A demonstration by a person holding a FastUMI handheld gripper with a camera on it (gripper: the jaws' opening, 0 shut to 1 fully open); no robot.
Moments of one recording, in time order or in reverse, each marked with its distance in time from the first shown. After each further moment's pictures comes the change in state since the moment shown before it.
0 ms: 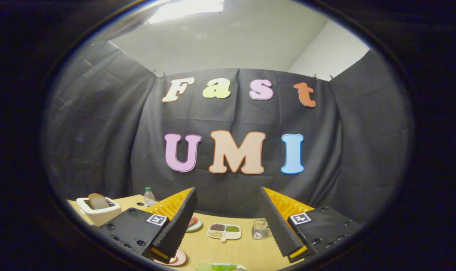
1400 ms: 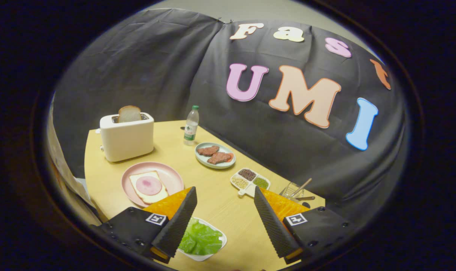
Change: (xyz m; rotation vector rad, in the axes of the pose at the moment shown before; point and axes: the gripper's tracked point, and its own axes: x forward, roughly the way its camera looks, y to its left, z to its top) arm 0.004 0.016 -0.189 -0.283 0.480 0.542
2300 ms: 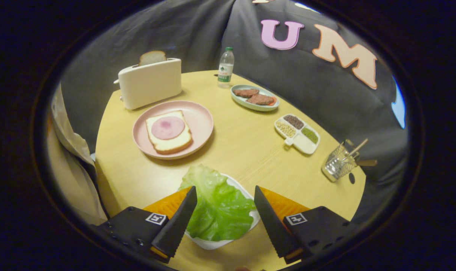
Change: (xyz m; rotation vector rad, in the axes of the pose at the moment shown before) arm 0.043 0.056 -0.151 -0.032 0.360 0.281
